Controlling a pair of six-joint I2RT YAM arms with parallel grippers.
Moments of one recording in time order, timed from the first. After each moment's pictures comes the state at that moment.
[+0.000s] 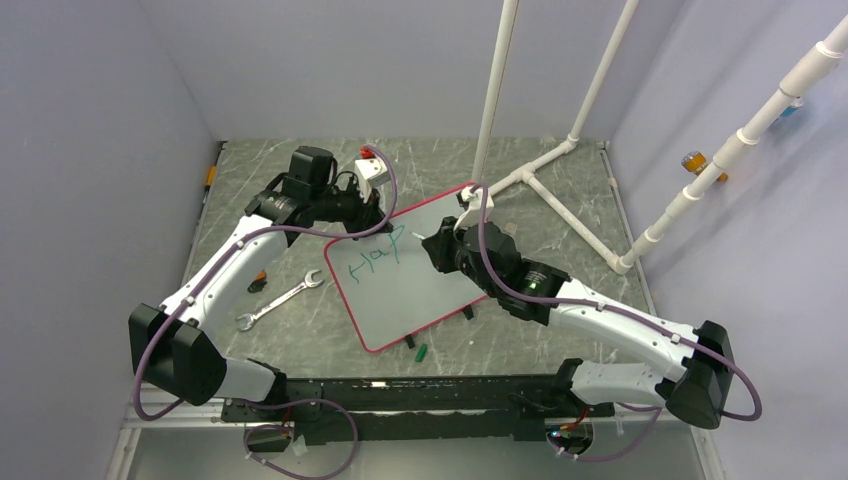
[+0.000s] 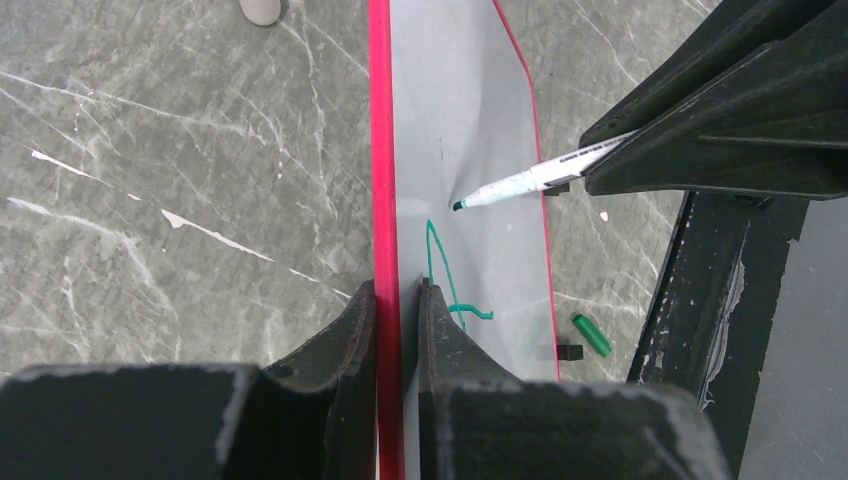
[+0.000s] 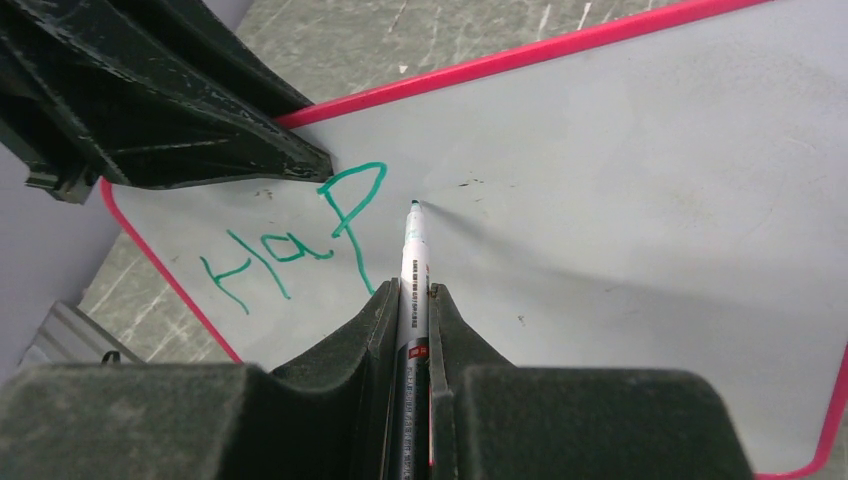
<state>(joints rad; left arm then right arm) -0.41 1.37 1.26 -0.54 0.69 0.29 0.97 1.13 0.92 -0.12 0.35 0.53</state>
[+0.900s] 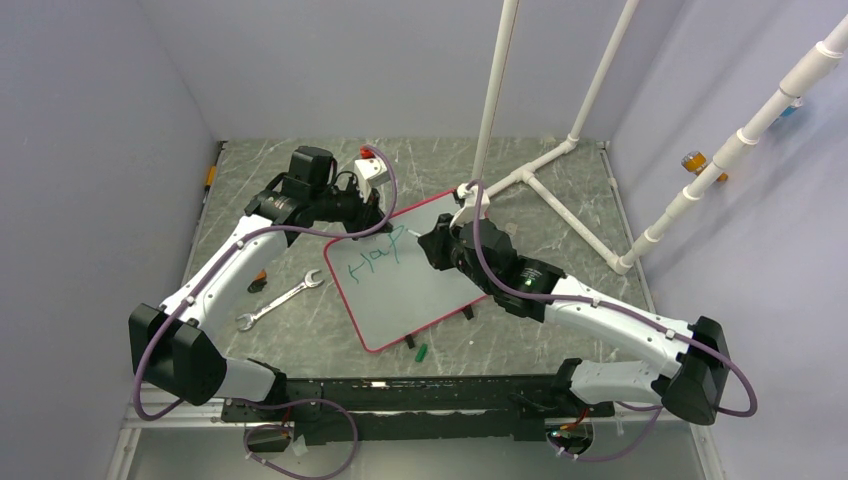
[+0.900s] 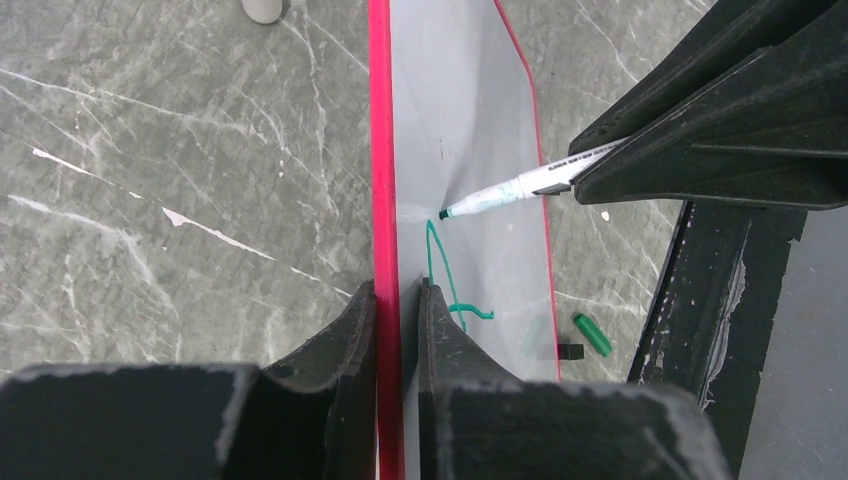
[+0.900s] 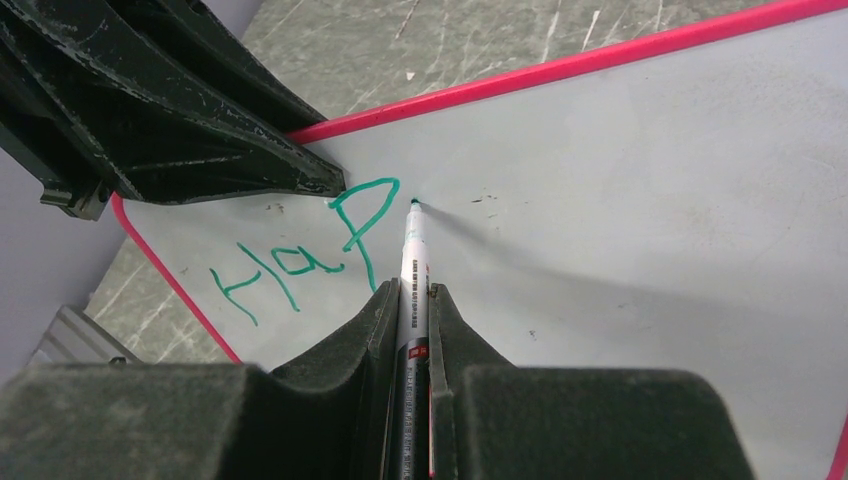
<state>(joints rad) -0.41 1.37 1.26 -0.54 0.69 0.29 0.97 1.16 0.95 -0.11 0.35 0.52</state>
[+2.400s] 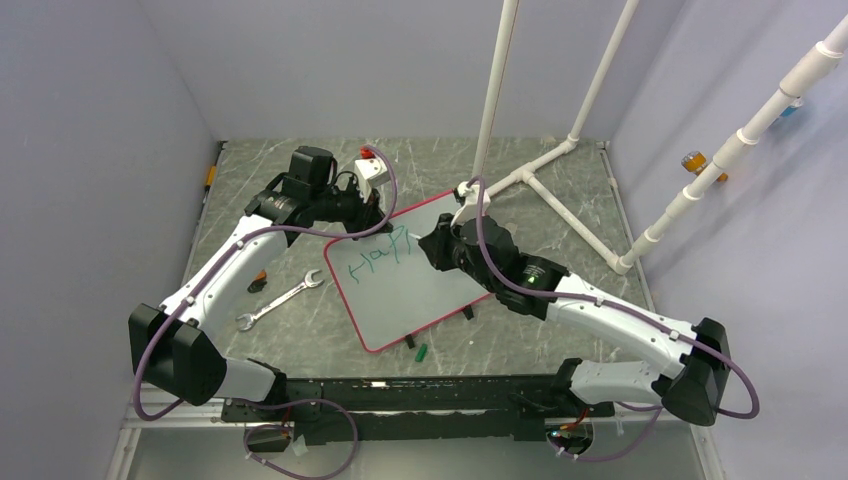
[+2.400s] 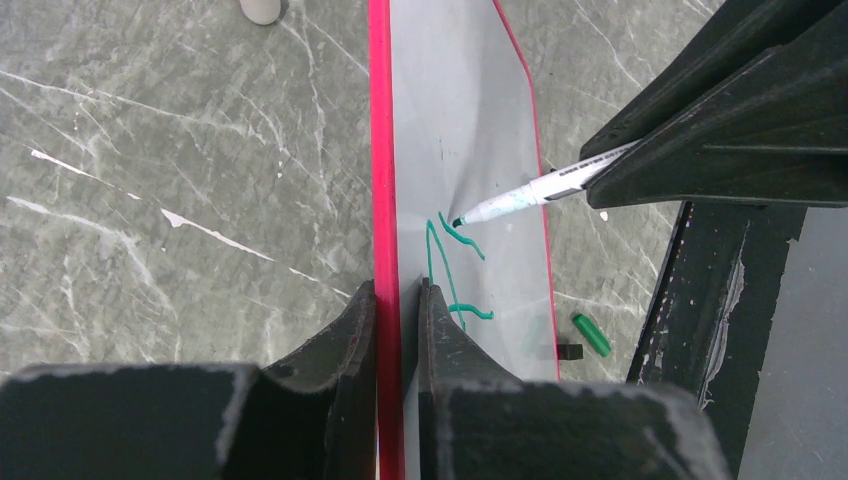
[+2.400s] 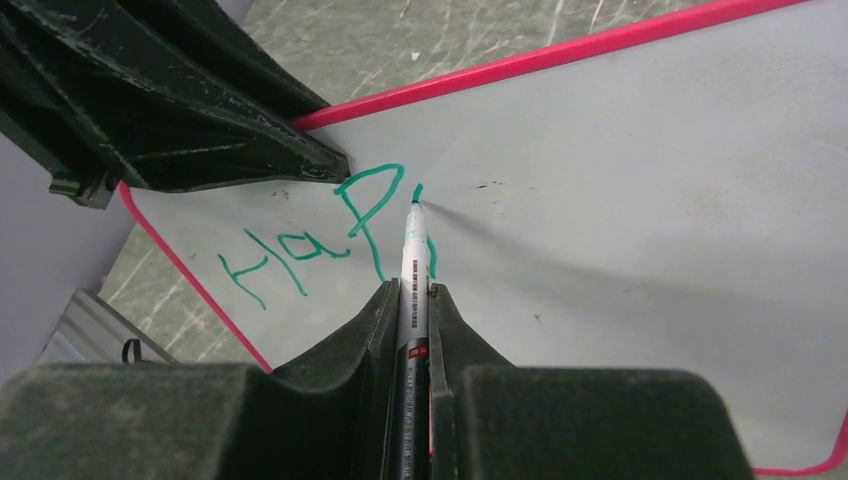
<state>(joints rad) -0.41 1.37 1.26 -0.54 0.69 0.29 0.96 1.16 0.98 -0.18 0.31 0.55</state>
